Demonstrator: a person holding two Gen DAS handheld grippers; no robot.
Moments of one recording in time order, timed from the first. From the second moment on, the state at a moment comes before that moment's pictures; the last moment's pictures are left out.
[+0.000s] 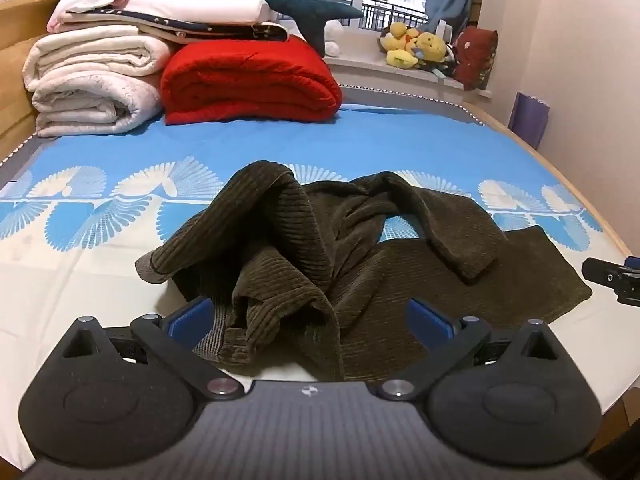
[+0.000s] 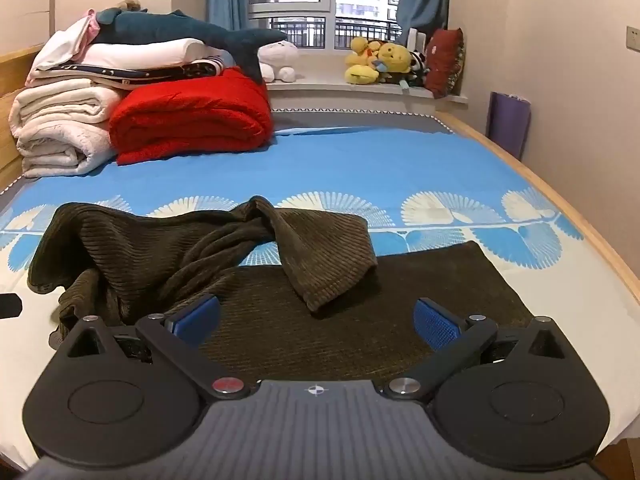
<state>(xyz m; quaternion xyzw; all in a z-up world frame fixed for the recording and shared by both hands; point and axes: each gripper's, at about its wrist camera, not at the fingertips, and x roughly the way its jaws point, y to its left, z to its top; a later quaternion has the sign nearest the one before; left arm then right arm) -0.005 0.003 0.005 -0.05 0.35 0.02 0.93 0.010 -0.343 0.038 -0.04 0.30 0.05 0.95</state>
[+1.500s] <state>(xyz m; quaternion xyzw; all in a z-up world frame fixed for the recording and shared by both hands) 0.002 -0.002 0.001 -0.05 0.37 -0.01 0.93 0.012 -0.340 0.031 -0.05 0.30 0.06 0.95</state>
